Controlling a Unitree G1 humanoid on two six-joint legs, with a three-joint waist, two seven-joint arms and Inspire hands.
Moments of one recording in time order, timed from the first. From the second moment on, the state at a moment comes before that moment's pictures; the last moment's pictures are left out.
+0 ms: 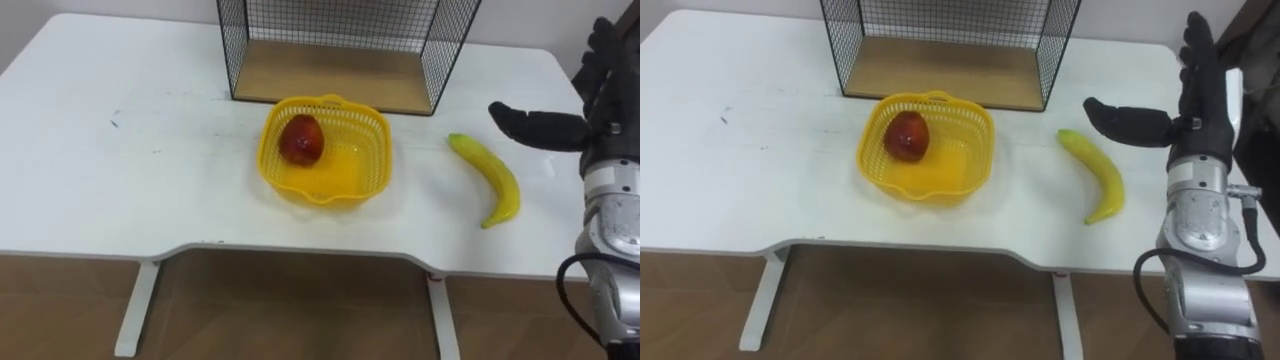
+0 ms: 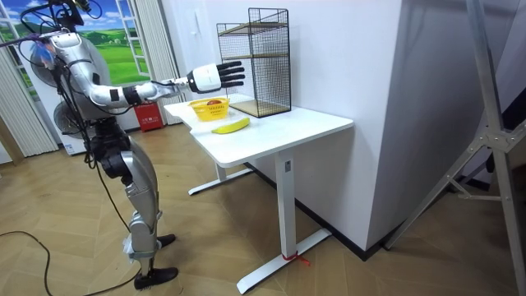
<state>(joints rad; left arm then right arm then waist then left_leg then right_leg) 0.27 0.22 0.11 0.96 0.28 0.05 -0.01 -0.17 -0.42 -0.18 0.19 0.11 -0.03 -0.19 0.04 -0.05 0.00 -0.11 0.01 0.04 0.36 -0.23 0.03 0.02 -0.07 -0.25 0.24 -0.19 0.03</state>
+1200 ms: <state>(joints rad) 0.27 0.23 0.14 0.90 0.28 0.09 -0.05 -0.28 -0.46 -0.13 0.57 0.09 0.04 0.01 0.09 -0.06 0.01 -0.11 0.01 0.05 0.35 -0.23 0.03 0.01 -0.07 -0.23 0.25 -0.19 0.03</state>
